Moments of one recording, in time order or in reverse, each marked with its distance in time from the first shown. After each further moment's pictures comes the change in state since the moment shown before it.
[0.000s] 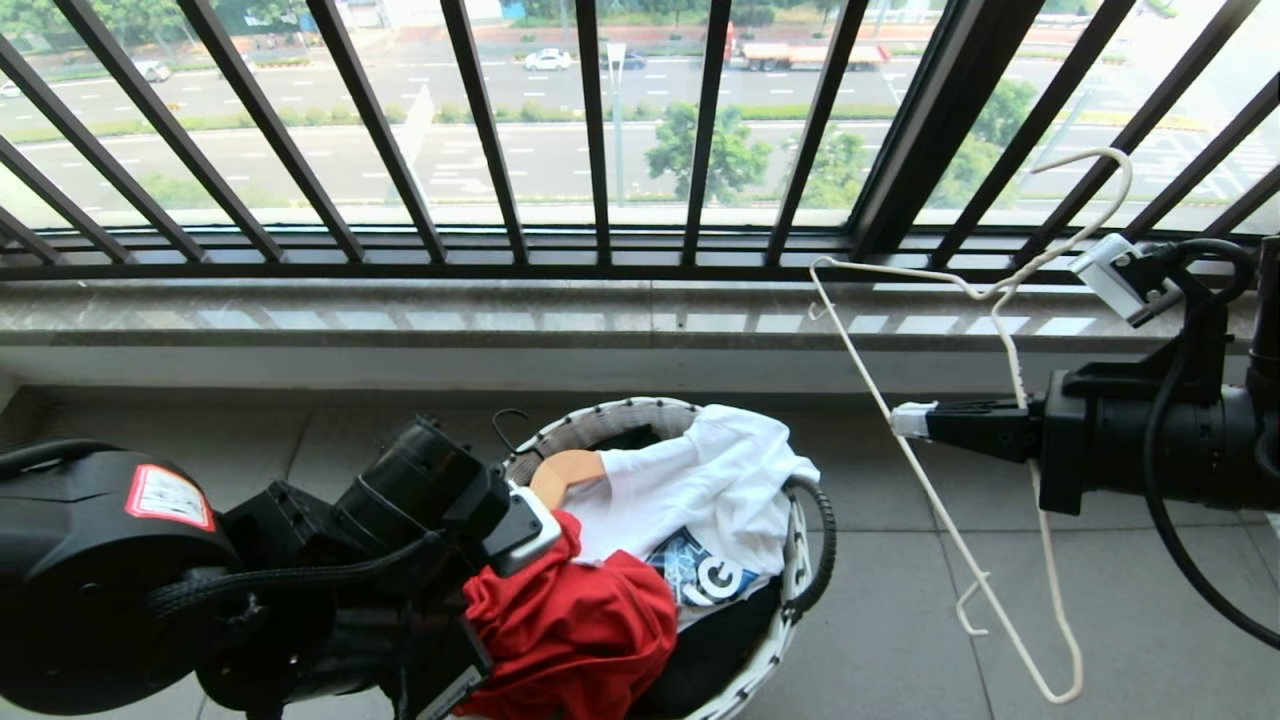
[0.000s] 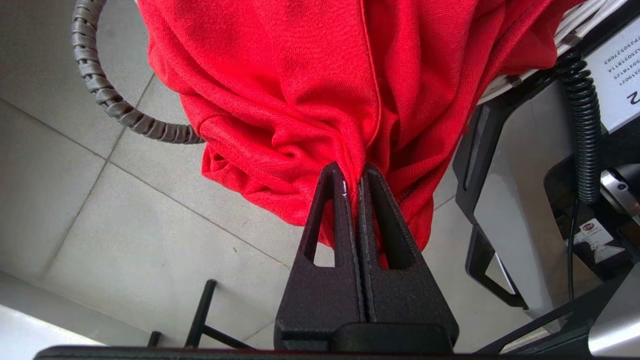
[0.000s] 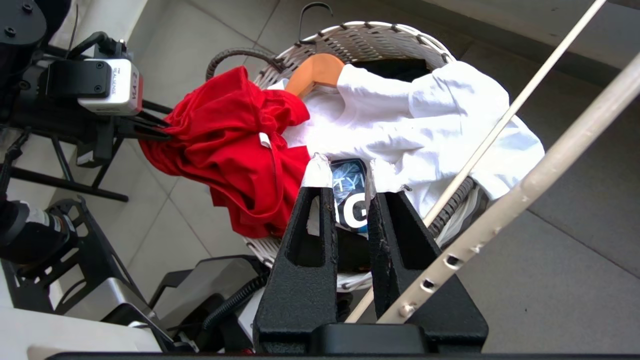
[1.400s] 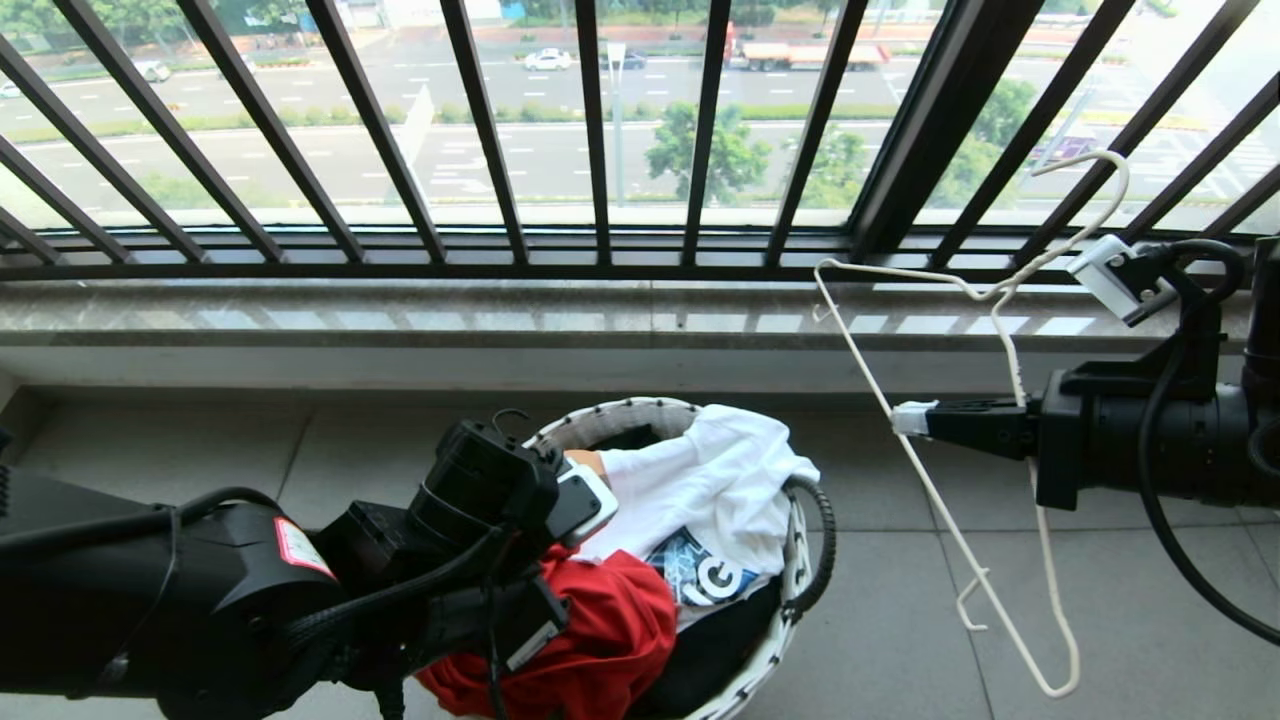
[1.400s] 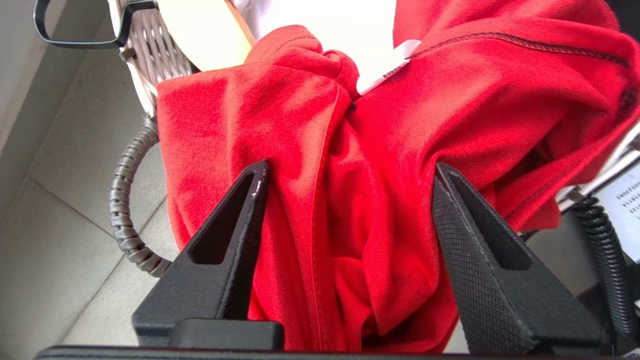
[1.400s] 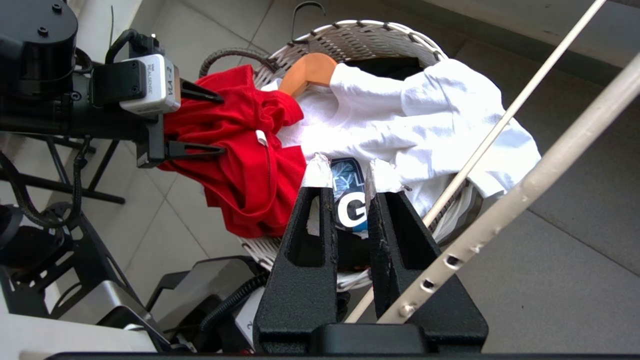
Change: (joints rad) left arm -0.002 0.131 0.073 -0.458 -0.003 0.094; right arm -0.015 0.011 -0.004 0.000 0.002 0.000
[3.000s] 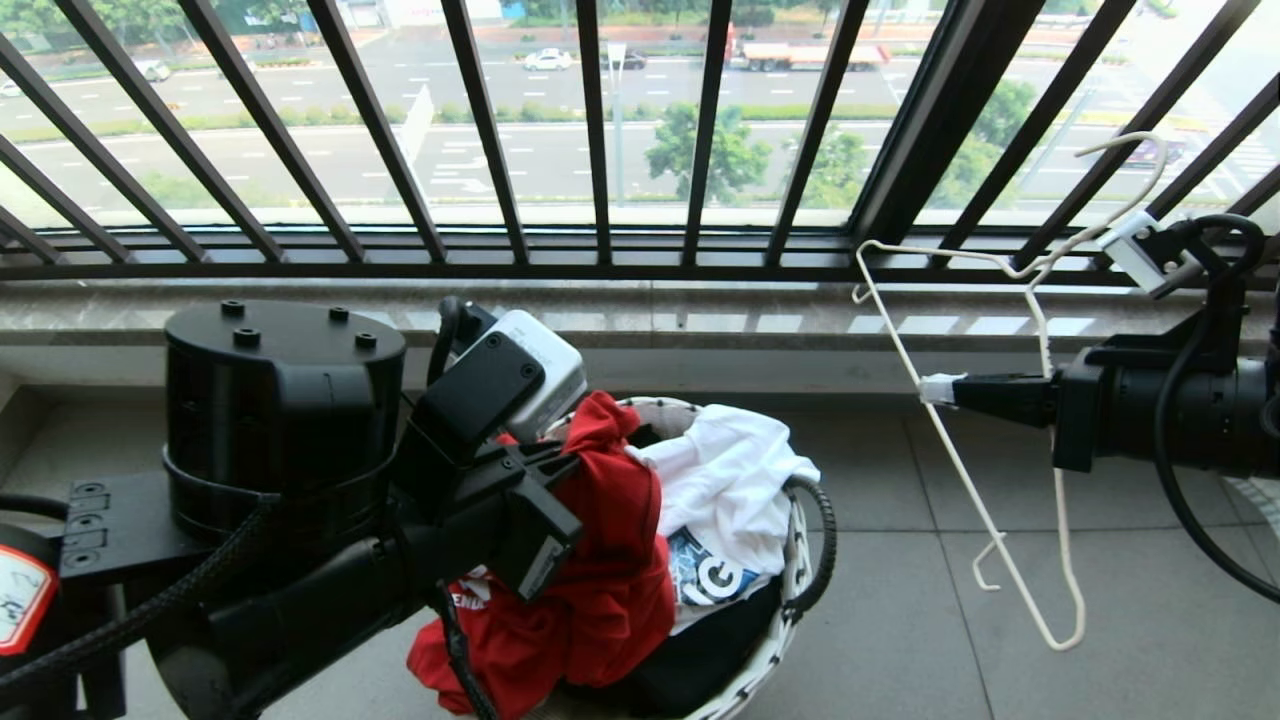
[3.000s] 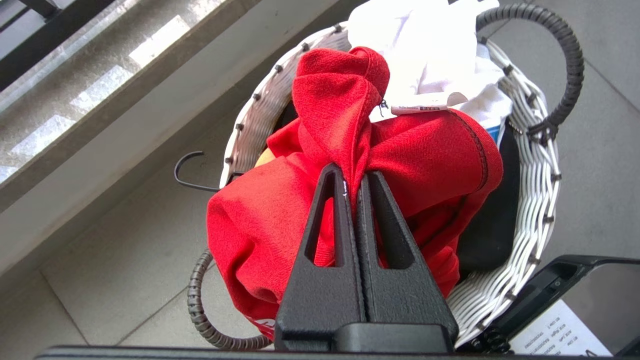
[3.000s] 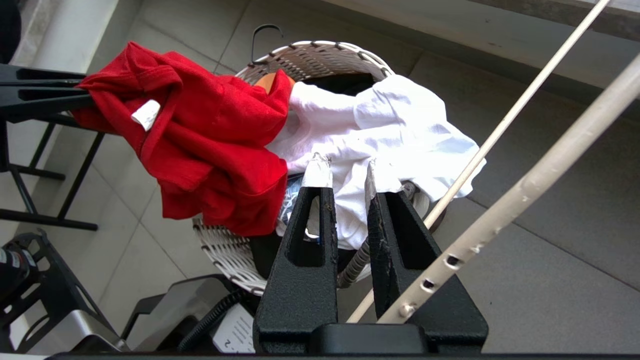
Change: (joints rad) left arm -0.131 -0.262 0.017 -0.214 0.026 -0.070; right arm -0.090 0.008 -0.034 0.000 0.000 0.003
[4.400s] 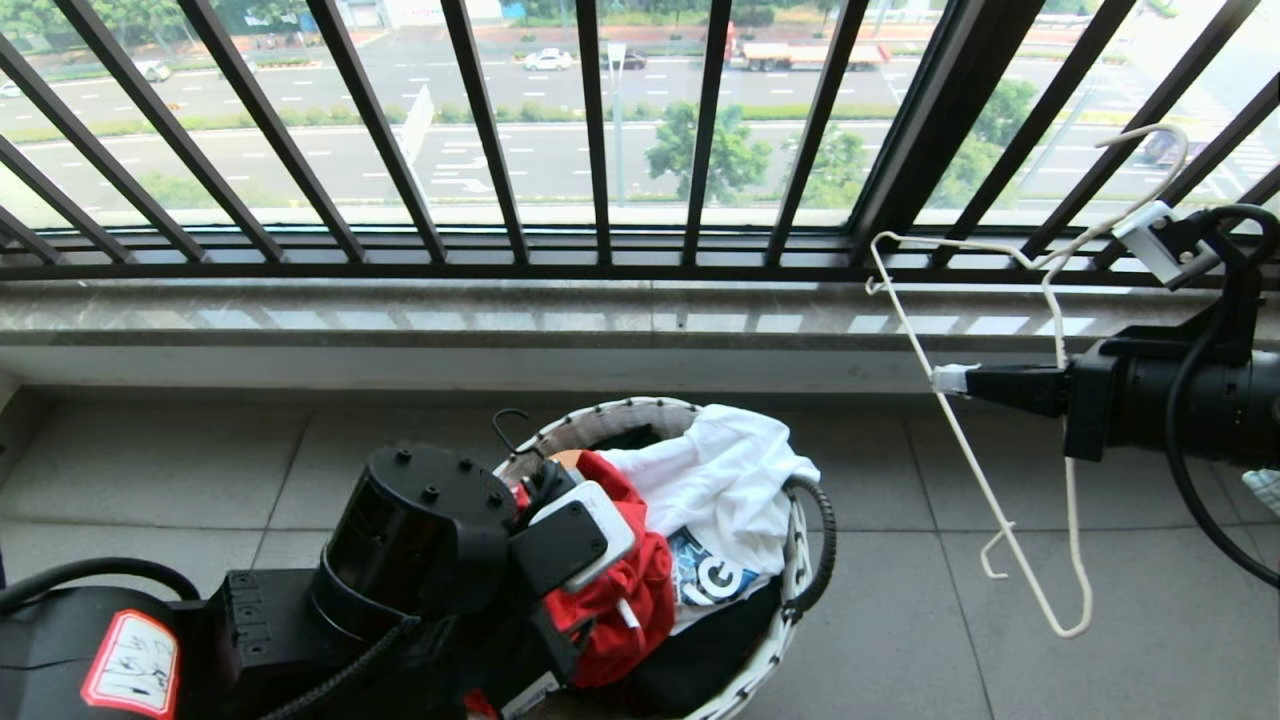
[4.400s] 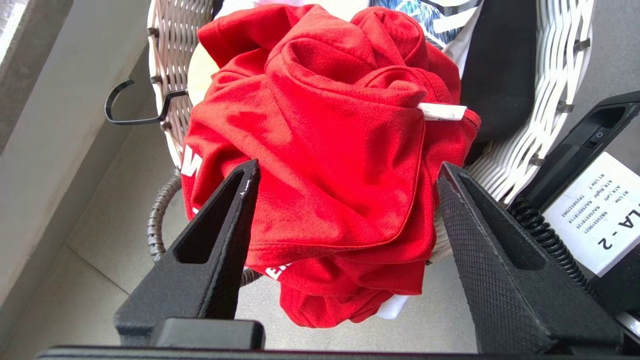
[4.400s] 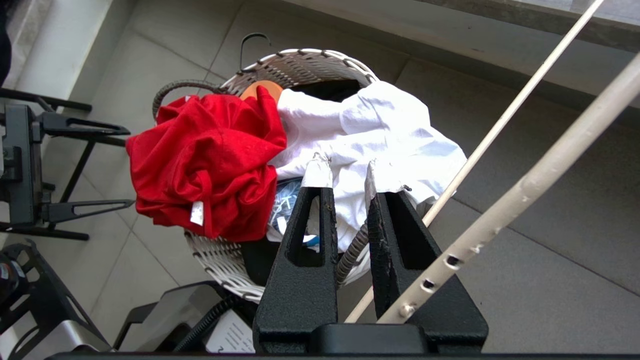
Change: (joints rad) left arm -0.023 0.079 0.100 0.102 0.012 0.113; right arm -0.030 -0.004 -0.009 0.000 0.001 0.001
